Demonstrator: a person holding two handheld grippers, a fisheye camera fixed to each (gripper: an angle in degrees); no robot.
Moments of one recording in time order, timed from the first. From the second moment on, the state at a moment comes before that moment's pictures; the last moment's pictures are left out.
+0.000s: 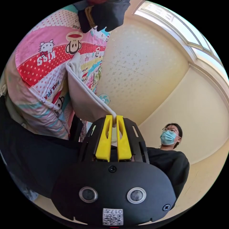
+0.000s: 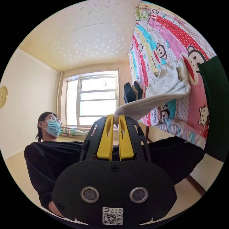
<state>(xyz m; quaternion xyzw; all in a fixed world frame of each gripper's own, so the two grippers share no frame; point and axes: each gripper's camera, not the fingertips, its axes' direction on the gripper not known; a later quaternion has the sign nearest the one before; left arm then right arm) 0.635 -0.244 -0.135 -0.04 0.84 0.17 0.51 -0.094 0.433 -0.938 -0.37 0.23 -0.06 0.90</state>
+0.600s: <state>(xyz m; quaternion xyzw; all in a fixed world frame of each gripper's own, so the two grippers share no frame) 0.758 -0.317 -0.165 -0.12 0.84 0.15 0.51 0.001 0.377 -0.900 -0.31 0.38 -0.10 0.87</state>
